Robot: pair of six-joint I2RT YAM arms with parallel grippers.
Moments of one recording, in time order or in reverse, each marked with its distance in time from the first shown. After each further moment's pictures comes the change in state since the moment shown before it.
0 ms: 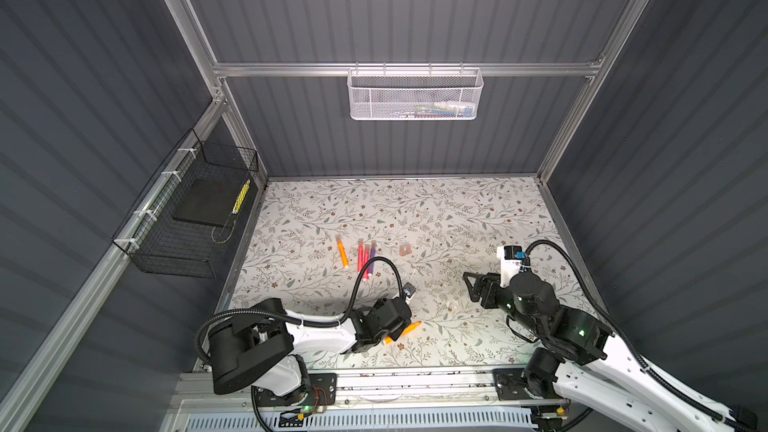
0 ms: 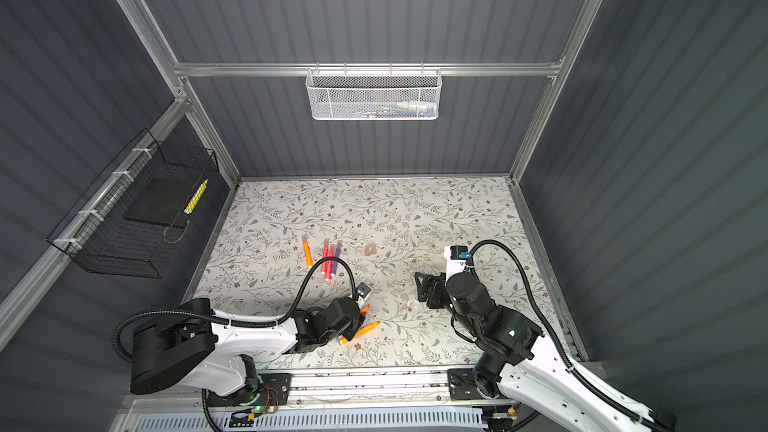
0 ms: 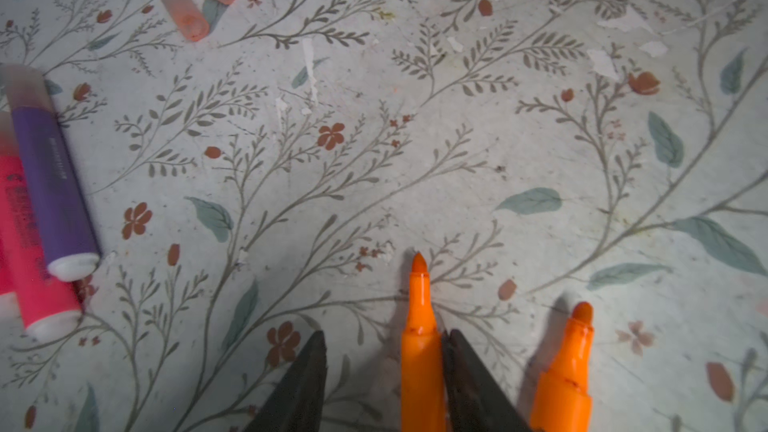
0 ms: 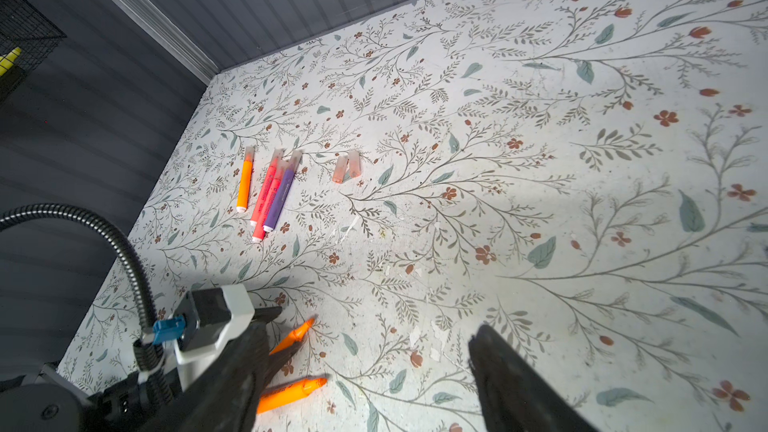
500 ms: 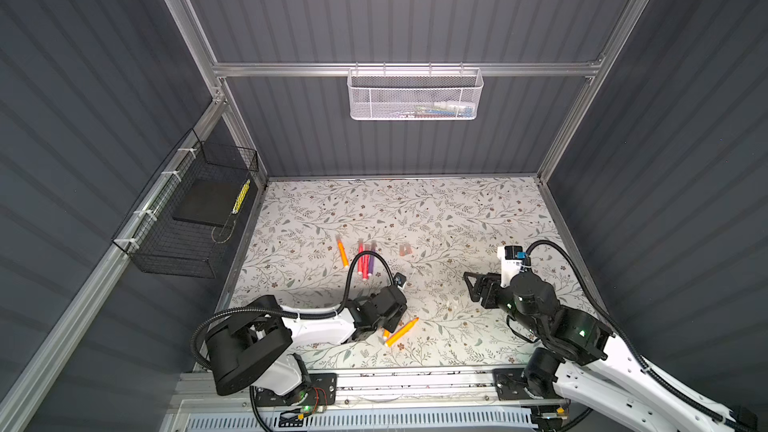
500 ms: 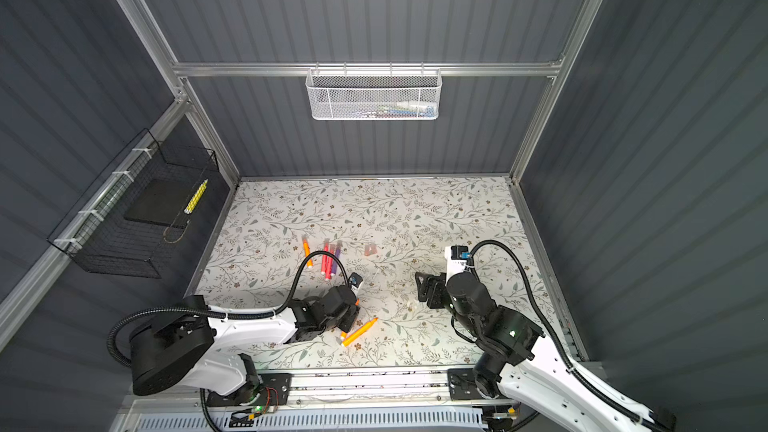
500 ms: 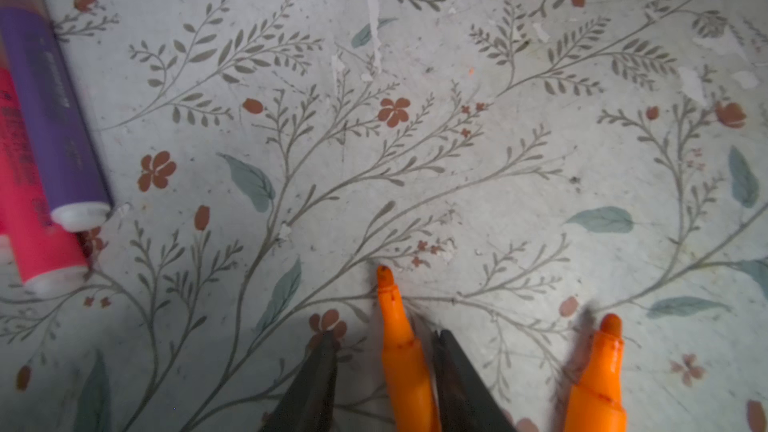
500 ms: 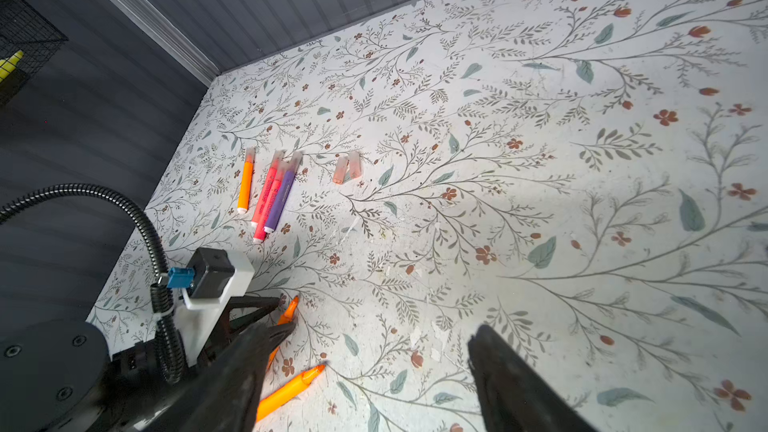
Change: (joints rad) left arm 0.090 -0.006 0.047 -0.134 0.098 -0.109; right arm -0.004 -0.003 0.000 0.000 -0.004 0.001
